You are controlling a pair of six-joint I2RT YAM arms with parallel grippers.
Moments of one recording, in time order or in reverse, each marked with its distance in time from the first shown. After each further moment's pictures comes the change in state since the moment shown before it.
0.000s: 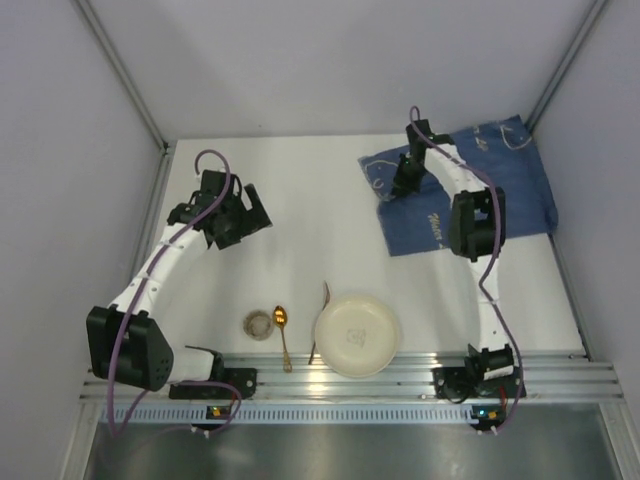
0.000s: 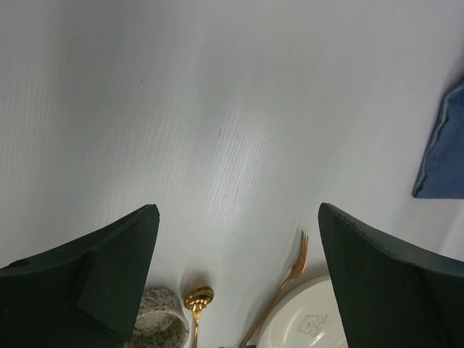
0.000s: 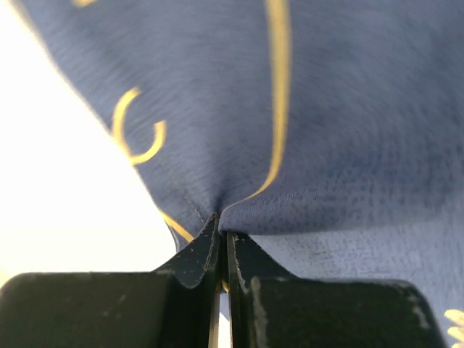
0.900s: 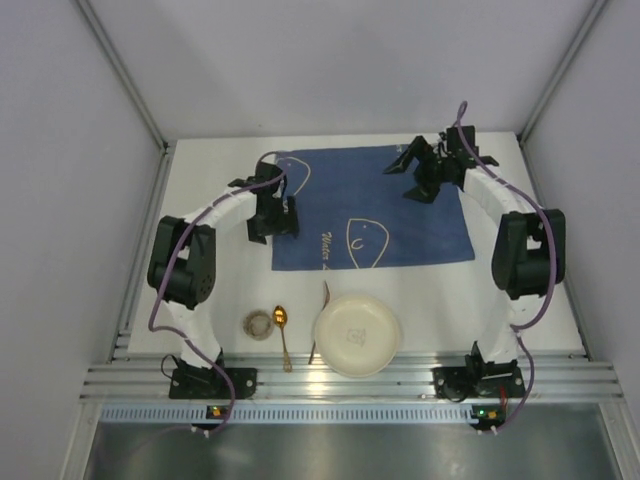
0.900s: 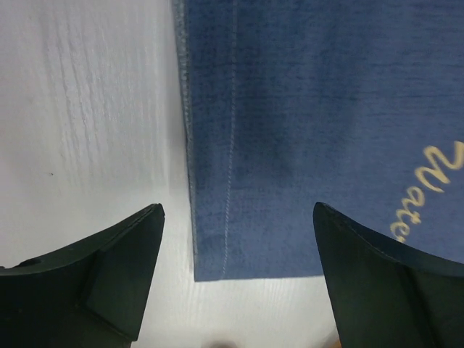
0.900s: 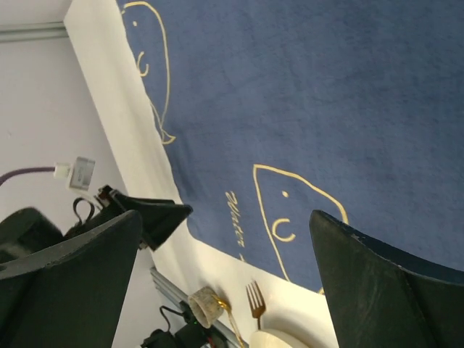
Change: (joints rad) left arm -0.096 0.547 0.238 0.023 0.009 0.185; right arm -0.053 -0.557 -0.703 0.560 -0.396 0.292
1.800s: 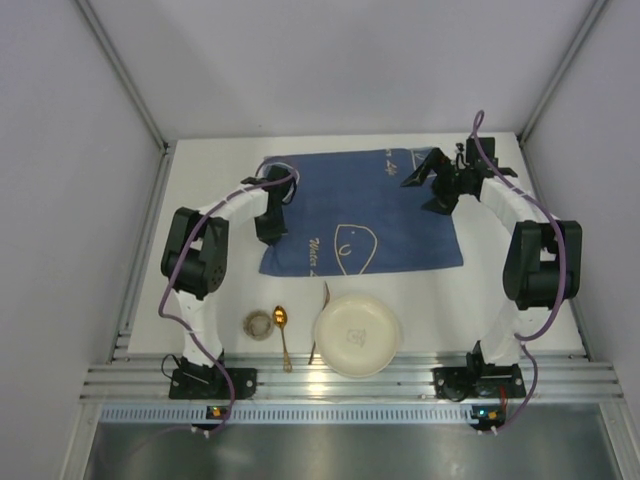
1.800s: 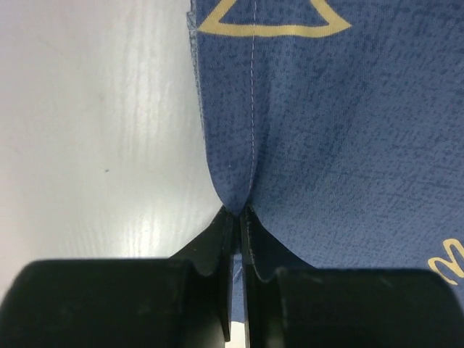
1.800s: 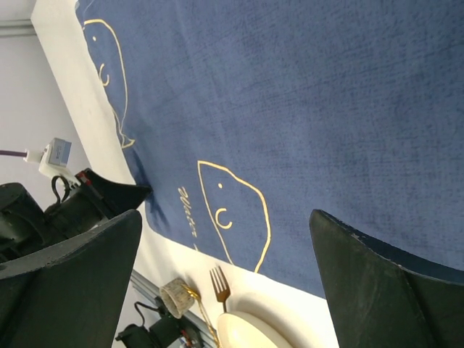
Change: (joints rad) left arm -0.034 0.143 0.094 -0.109 -0.234 -0.070; right arm -0.111 -0.119 -0.166 -0.030 0.001 -0.126
